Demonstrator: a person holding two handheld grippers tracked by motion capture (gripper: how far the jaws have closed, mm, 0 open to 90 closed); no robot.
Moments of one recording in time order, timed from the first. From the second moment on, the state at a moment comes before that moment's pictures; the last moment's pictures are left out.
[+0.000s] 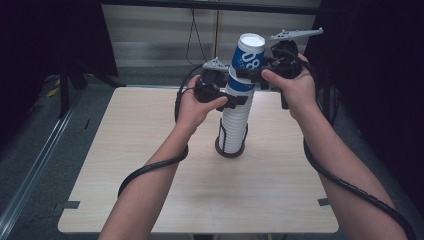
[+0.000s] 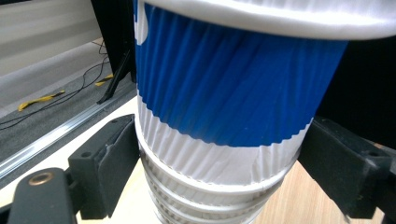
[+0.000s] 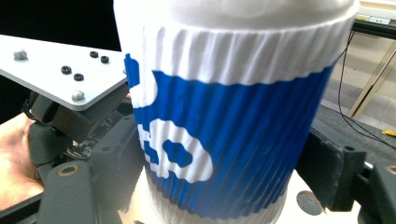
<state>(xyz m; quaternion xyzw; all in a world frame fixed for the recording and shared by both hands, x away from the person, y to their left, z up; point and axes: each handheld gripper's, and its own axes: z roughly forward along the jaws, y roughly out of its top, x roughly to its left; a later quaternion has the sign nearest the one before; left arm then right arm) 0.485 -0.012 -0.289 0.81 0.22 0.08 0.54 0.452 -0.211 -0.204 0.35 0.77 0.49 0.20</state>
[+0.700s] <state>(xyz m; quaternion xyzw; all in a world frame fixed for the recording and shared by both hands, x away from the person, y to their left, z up) 0.482 -0.013 -0.290 0.83 0.20 0.07 0.52 0.444 -0.220 -0.184 0.34 0.77 0.51 0.20</state>
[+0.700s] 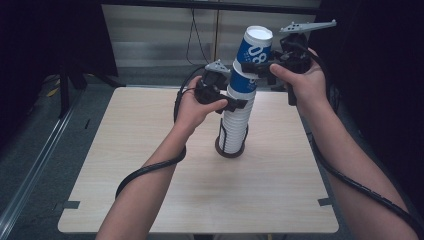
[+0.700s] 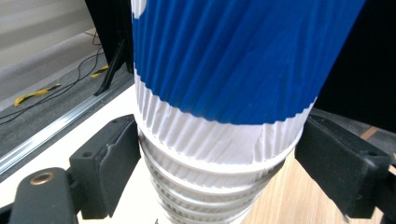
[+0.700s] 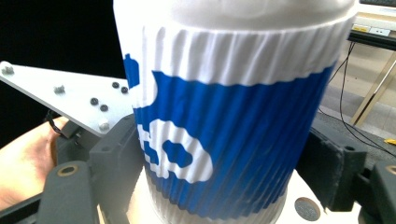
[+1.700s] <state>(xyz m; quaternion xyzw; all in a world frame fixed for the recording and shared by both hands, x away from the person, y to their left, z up) 0.474 0.003 -0.297 0.84 0.21 0.07 0.50 0.417 -0.259 -0.173 0.33 0.76 0.53 0.21</state>
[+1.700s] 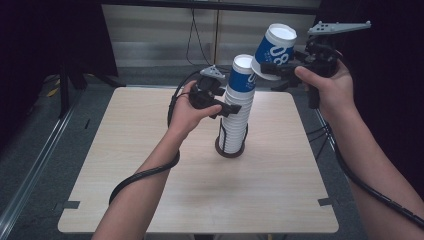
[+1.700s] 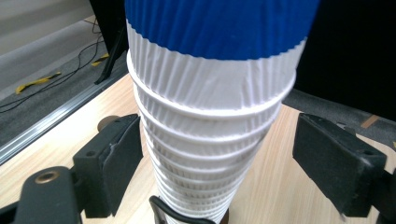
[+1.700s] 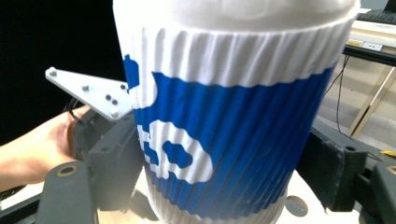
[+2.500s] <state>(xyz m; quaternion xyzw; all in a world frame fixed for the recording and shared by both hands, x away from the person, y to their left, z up) 0.451 0.023 -0.317 0.87 0.17 0.06 0.46 0.382 -0.280 -0.240 0.29 0.81 0.48 0.15</state>
